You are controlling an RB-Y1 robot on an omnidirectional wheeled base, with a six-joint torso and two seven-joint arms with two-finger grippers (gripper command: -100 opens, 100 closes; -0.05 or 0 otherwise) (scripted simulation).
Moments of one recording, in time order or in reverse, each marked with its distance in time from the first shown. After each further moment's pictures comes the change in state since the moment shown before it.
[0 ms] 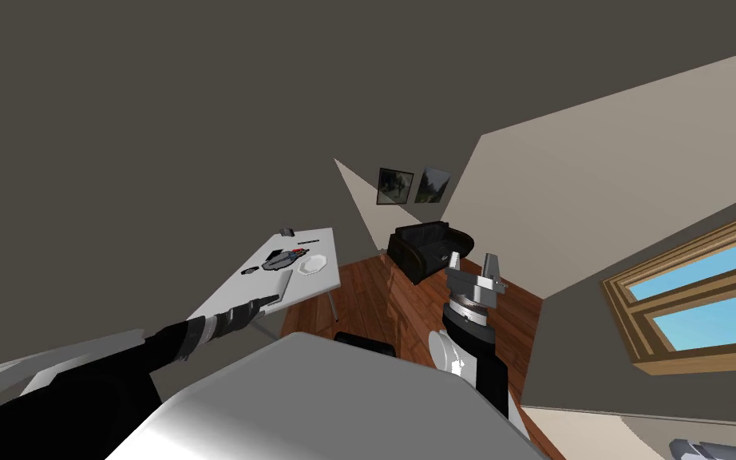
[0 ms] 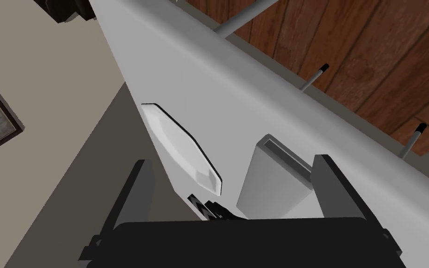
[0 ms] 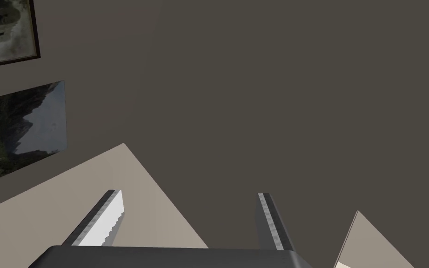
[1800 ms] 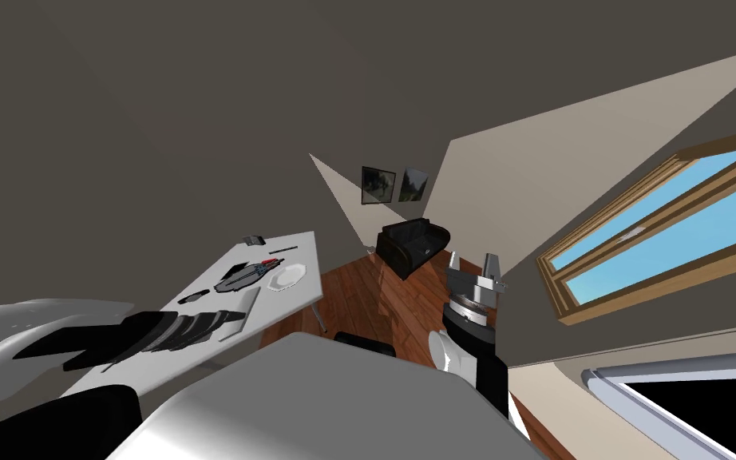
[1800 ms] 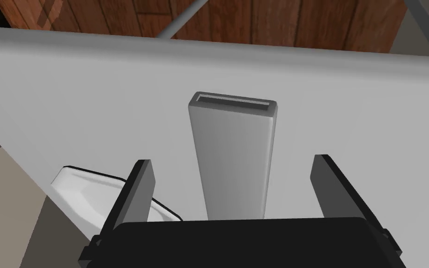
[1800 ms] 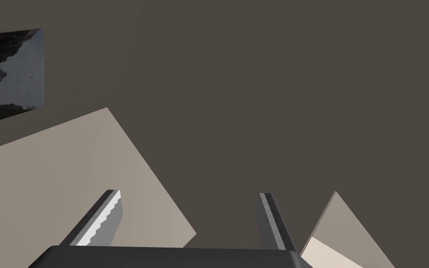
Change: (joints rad) left arm 0.302 0.480 -0.003 0.193 0.085 0.003 0.101; right arm 0.000 0.000 0.000 0.000 0.000 0.000 0.000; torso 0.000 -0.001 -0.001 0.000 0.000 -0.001
